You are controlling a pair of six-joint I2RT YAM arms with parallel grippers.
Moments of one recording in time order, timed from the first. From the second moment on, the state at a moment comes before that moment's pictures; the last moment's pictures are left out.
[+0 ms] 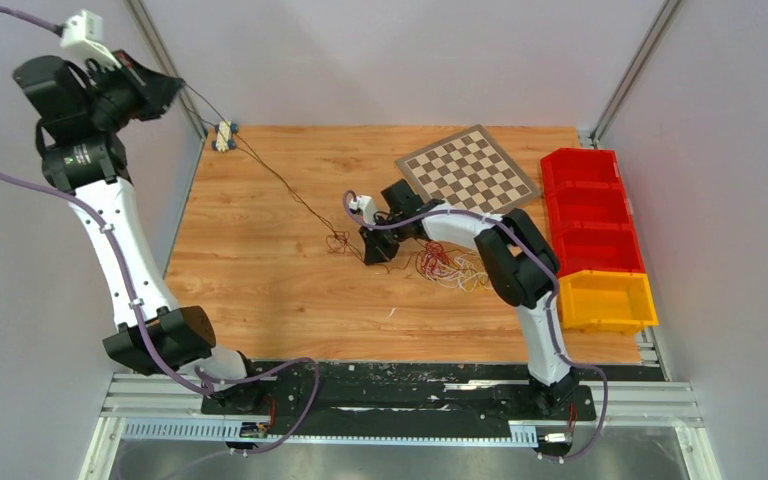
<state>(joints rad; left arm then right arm) 0.41 1.48 1.91 -0.55 0.76 -0.33 0.66 2.21 1.54 -0.25 -0.67 -0.22</state>
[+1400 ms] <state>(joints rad) 0.17 1.39 1.44 -0.76 0.65 0.22 0.23 1.85 1.50 -1.06 -0.50 -0.62</state>
